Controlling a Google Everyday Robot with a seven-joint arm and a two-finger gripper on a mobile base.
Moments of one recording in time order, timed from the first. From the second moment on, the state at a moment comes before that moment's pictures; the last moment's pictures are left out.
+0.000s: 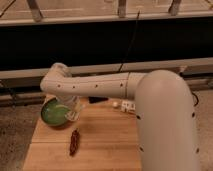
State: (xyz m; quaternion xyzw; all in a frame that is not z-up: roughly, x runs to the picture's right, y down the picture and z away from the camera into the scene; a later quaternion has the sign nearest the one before) arm -0.173 0.101 0.764 -0.26 -0.13 -0.53 0.80
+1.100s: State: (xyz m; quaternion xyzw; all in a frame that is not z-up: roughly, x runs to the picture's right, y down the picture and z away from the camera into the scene) arm -0.213 0.093 0.779 -0.25 -0.15 -0.55 0.78
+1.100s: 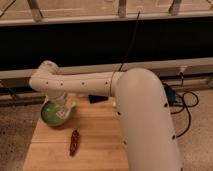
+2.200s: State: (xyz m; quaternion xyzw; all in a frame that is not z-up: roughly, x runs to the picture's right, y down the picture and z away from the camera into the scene) arm -0.228 0.094 0.789 -0.25 -0.15 -0.56 0.77
